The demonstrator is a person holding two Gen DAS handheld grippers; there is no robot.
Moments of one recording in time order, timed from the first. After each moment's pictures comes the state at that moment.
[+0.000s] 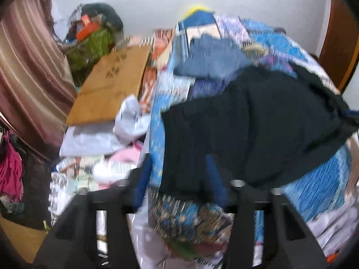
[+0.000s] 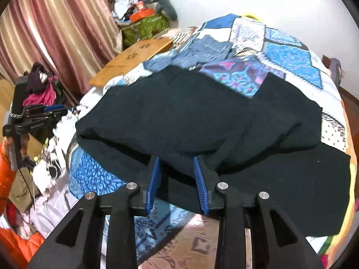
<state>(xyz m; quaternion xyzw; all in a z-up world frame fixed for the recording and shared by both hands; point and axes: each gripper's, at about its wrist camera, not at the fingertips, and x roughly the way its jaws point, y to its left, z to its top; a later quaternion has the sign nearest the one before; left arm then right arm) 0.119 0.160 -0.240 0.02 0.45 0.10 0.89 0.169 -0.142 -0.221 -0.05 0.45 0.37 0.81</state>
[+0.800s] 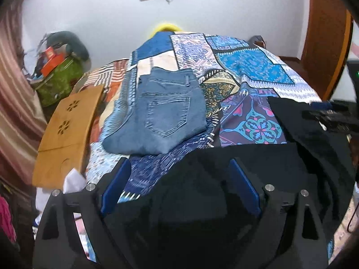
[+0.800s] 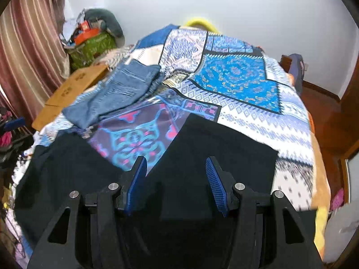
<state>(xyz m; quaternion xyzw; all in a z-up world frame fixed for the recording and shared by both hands) 0.315 0.059 -0.248 0.05 0.42 0.03 0.90 0.348 -0.165 -0.239 -0.04 0.44 0.24 0.86</state>
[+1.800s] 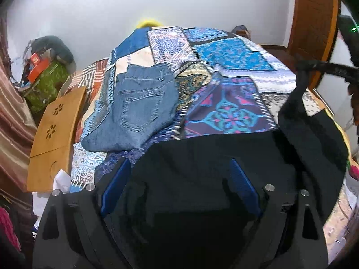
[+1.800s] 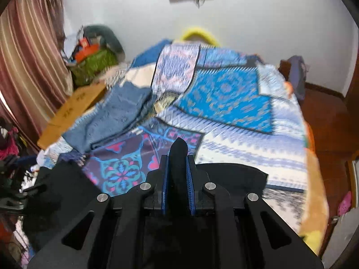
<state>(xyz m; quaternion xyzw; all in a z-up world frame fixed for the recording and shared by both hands) 0.302 0.008 -0.242 0.07 0.44 -0.01 0.89 0.362 -0.228 -0.194 0.00 0.41 0.25 0.88</state>
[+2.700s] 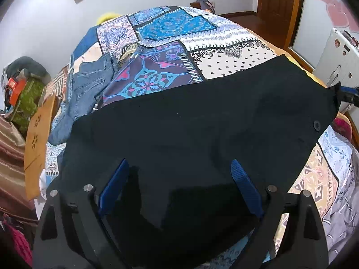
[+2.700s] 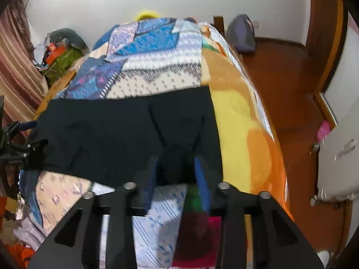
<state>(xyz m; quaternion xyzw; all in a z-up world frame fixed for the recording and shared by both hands) 0.257 -0.118 -0.279 0.15 0.50 -0.08 0.85 0.211 -0.397 -0.252 0.06 0.49 0.14 0.86</state>
